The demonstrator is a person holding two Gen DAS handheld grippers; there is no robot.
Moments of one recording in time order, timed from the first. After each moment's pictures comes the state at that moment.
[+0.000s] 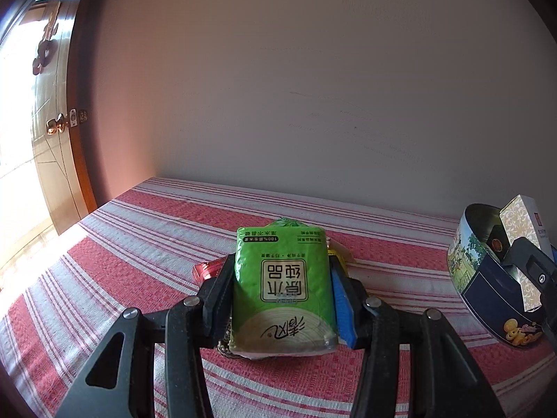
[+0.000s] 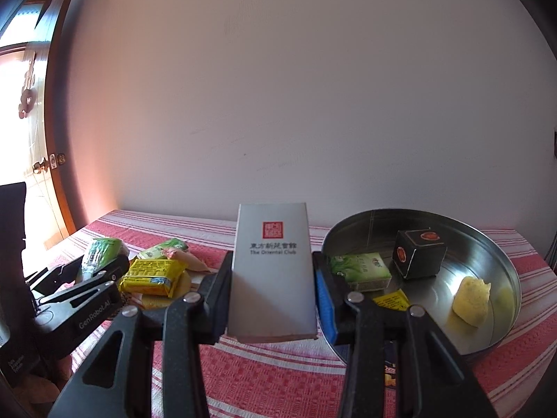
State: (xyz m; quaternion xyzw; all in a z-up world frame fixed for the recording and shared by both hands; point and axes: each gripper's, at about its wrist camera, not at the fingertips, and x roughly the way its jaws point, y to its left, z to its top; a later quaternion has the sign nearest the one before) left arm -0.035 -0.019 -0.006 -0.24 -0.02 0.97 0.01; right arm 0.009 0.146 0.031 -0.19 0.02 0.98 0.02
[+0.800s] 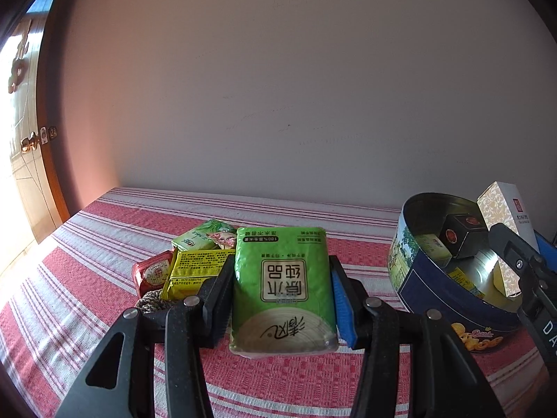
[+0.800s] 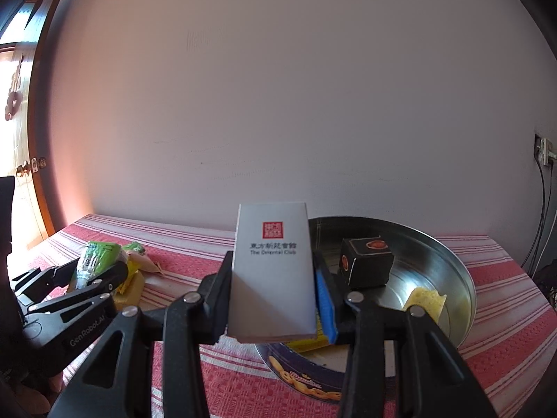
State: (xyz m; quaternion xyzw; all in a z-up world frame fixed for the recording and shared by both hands) left arm -0.019 0.057 0.006 -0.24 0.00 0.97 0.06; right arm 0.025 0.201 0.039 -0.18 0.01 0.98 0.06
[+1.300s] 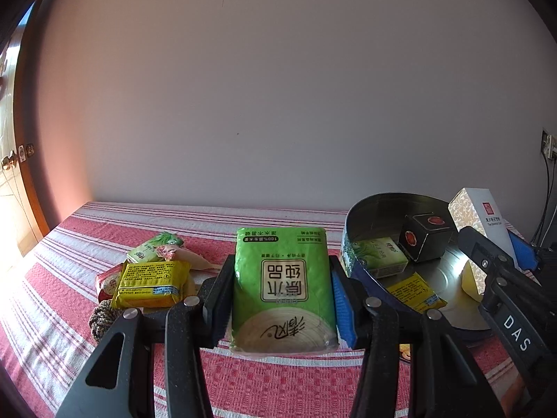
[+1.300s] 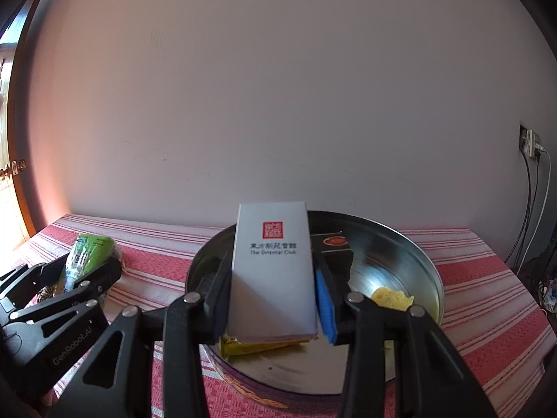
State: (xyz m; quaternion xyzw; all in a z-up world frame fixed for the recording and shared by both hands) left arm -0.015 0.109 0.016 -0.23 0.02 0.97 0.11; right arm 0.020 0.244 0.037 -0.19 0.02 0.98 0.10
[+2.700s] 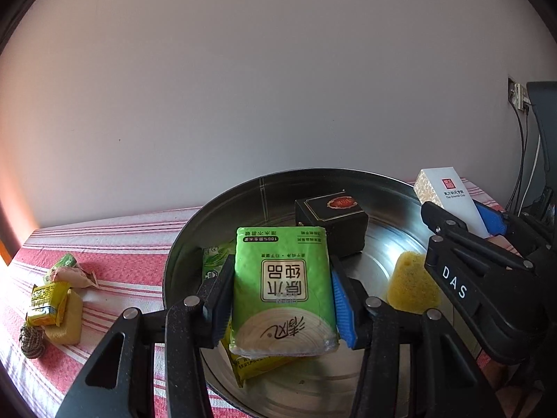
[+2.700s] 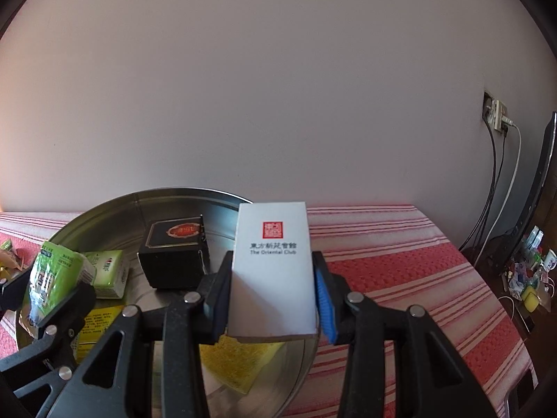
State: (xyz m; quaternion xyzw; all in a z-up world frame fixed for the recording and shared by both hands) left arm -0.032 0.248 -0.001 -0.27 0.08 0.94 0.18; right arm -0.014 0.371 0.013 -0.26 0.02 0.94 0.21
